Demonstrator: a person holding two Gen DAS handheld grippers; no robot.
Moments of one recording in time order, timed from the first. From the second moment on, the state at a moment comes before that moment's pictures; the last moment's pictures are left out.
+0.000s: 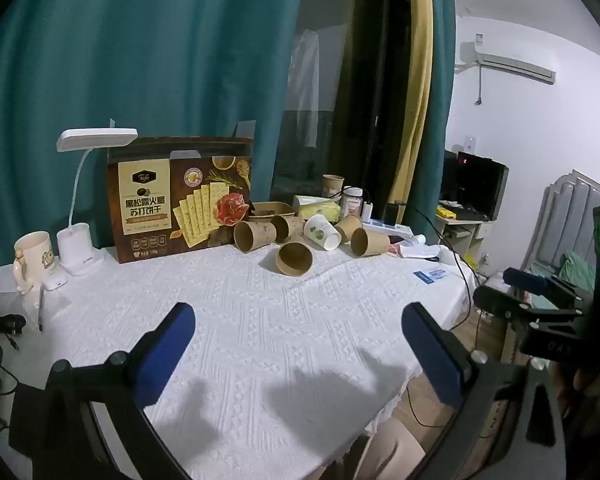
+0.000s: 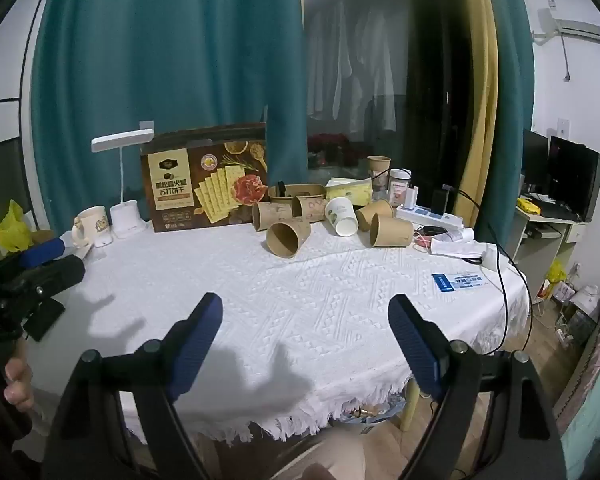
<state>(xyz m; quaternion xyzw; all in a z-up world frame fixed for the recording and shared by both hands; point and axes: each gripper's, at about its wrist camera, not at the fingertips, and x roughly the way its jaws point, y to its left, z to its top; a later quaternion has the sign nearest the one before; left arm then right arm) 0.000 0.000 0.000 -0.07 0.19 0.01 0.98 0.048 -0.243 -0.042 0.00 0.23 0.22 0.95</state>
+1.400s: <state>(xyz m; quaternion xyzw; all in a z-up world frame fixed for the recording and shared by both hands) -0.004 0.003 -0.003 -0.08 0.20 0.01 0.98 0.052 -0.242 -0.060 0.00 0.24 0.22 0.95</state>
